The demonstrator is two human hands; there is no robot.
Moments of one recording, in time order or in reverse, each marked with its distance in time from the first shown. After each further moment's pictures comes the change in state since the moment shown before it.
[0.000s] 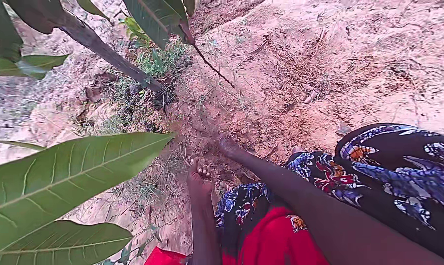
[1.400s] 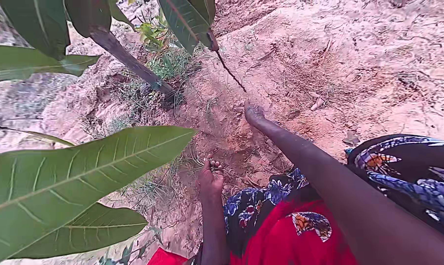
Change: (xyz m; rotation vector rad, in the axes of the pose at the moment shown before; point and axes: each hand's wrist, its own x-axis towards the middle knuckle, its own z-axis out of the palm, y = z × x) left_hand 0.003 -0.010 0.016 -0.221 -0.058 -0.147; right_hand 0.055 0.071 -0.105 -0.185 0.219 0.283
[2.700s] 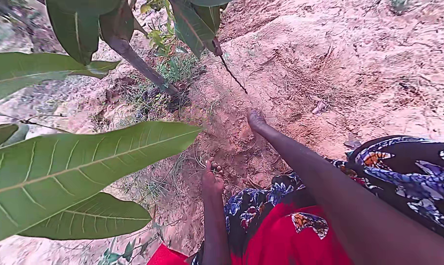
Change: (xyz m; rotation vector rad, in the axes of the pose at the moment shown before) left_hand -0.002 -0.001 -0.009 0.139 0.058 0.058; right_hand -0.058 -0.027 -0.047 0.021 -0.225 0.042
